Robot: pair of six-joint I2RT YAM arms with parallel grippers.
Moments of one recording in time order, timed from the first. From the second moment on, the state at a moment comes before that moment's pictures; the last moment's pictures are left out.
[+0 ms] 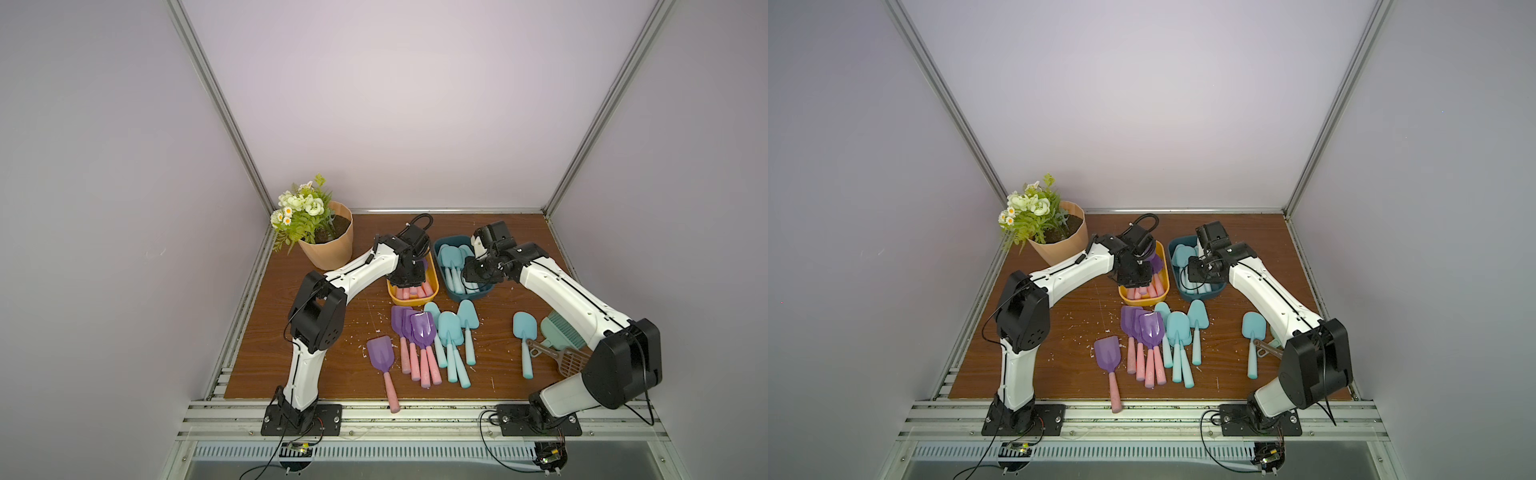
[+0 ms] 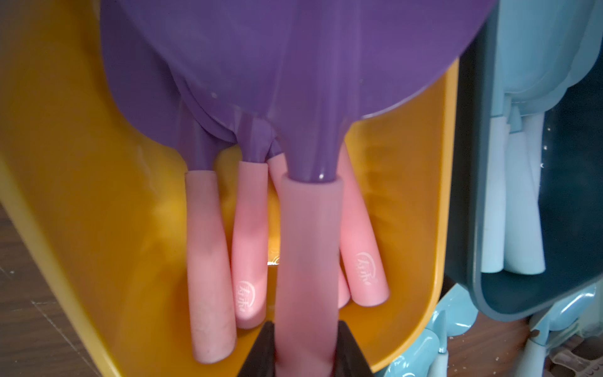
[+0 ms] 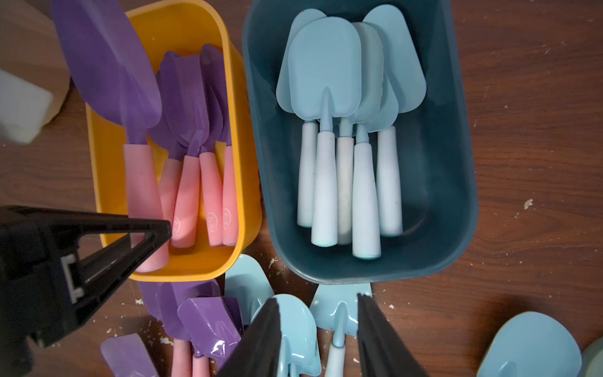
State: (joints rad) left arm -0.66 2.05 1.73 -0.91 0.09 -0.70; right arm 0.42 1.51 1.30 -0.77 0.04 0.36
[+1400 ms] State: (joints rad) left arm -0.66 1.82 1.56 -0.76 0.00 -0.77; right arm 0.62 1.32 0.70 -0.71 -0.11 0.55
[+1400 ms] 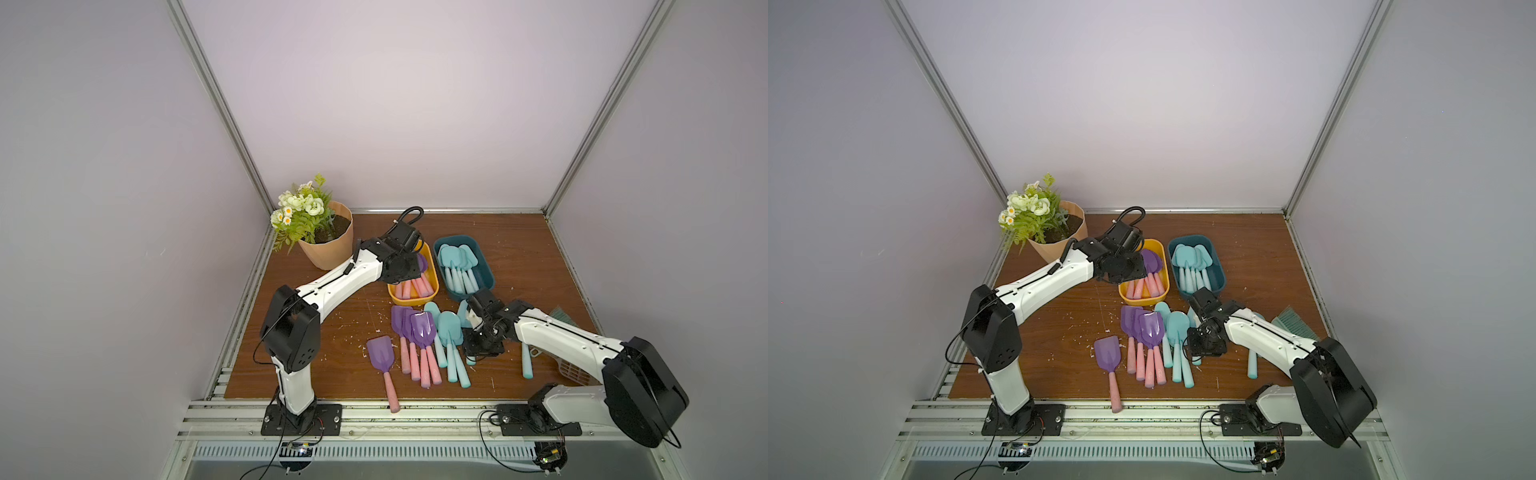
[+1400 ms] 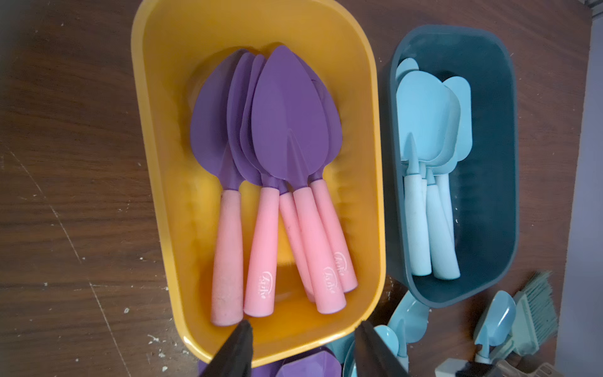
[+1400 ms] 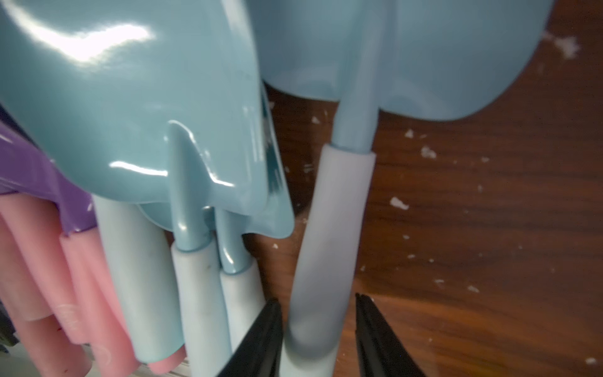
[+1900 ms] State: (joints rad) left arm -0.66 1.80 1.52 -0.72 0.00 -0.79; right arm 0.62 1.27 0.66 -0.73 0.00 0.62
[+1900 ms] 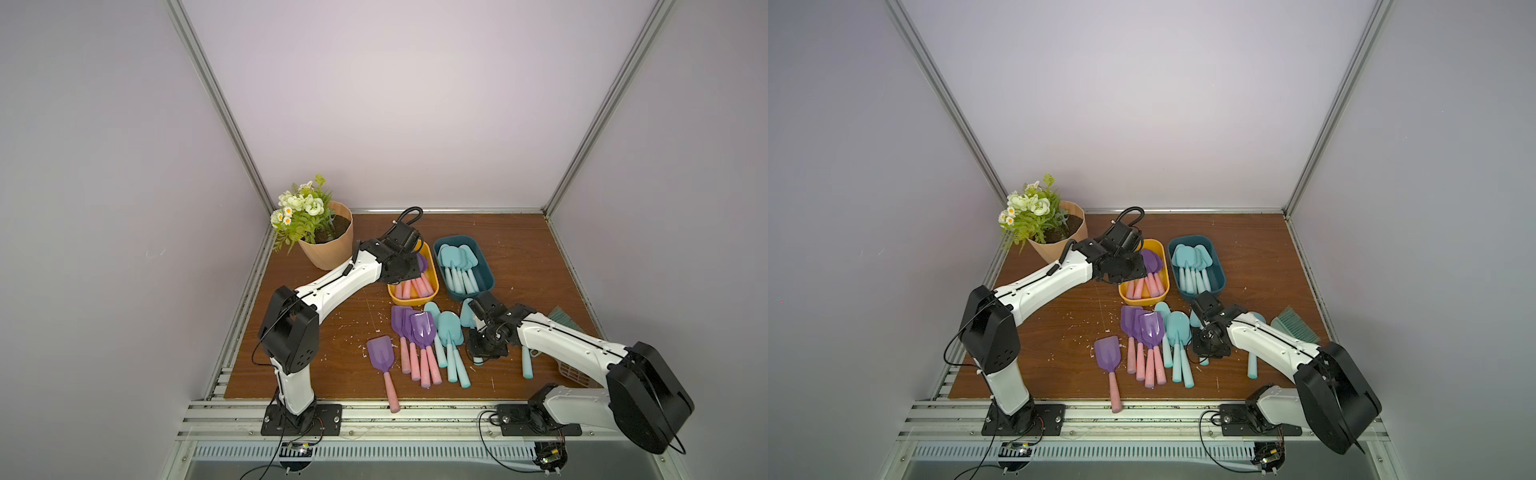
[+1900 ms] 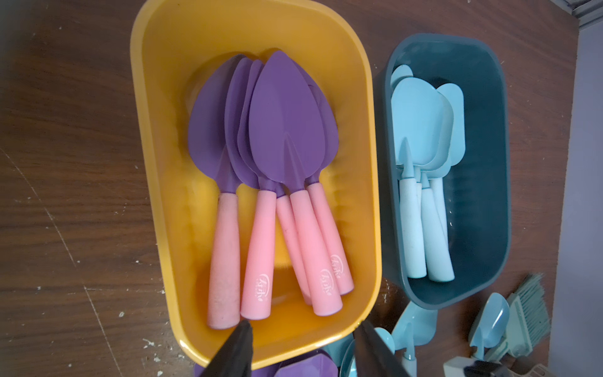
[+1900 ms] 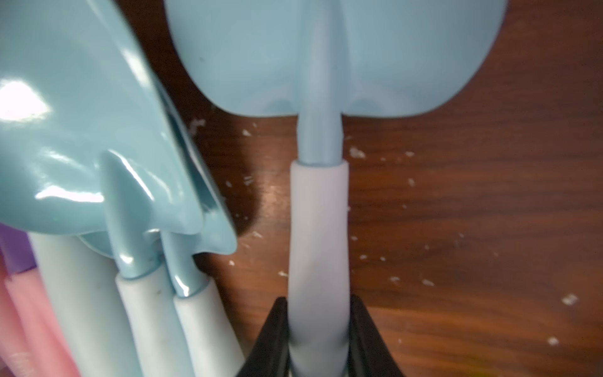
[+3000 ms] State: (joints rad) left arm -0.66 1.66 1.31 -0.64 -0.01 -0.86; right arm 0.42 1.69 1.36 -0.75 0.21 0.48
